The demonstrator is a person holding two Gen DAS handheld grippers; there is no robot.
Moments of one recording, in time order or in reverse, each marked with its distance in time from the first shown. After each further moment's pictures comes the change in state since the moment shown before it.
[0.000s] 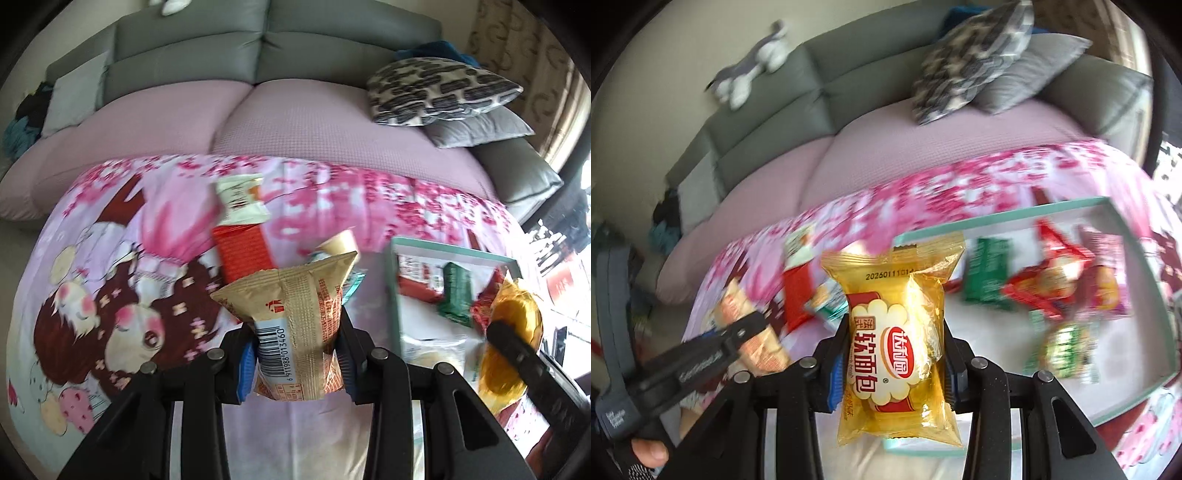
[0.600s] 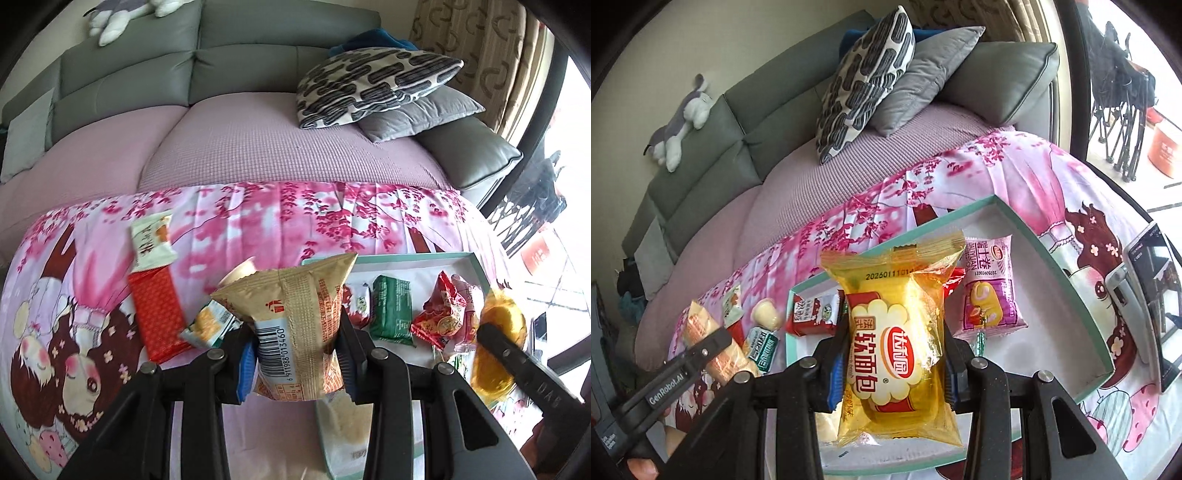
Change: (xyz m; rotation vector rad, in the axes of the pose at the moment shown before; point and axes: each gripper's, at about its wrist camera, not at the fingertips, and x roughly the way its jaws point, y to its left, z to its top) left arm 0.017 -0.076 0.022 0.139 -0.035 -0.106; right arm -0.027 -0.093 0.016 0.200 -0.067 -0.141
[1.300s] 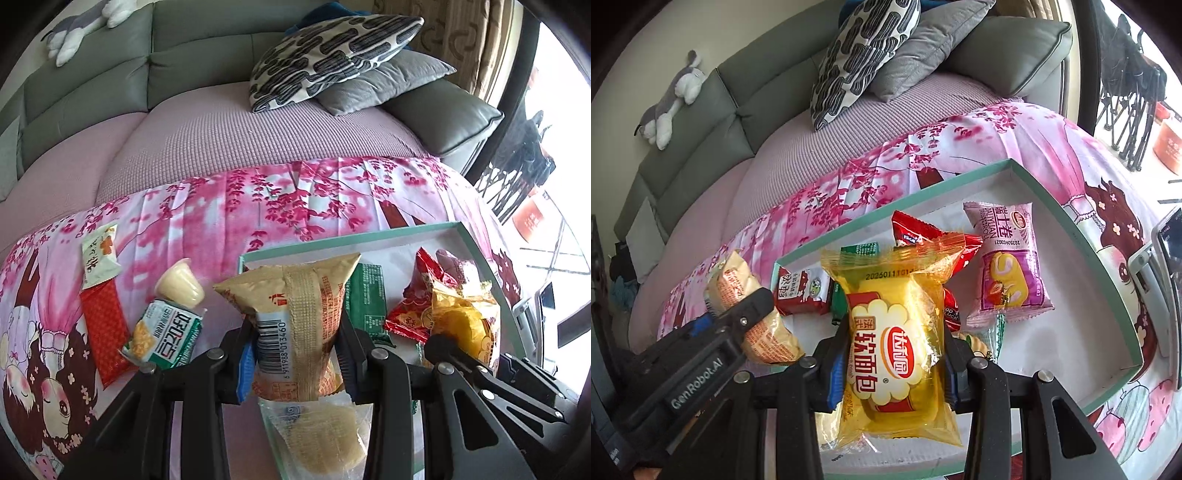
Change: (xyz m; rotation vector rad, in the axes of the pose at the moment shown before) left arm 0.038 -0.048 -0.007 0.123 0.040 -0.031; right arm 0.035 0.005 -0.011 -0.017 0.093 -0.024
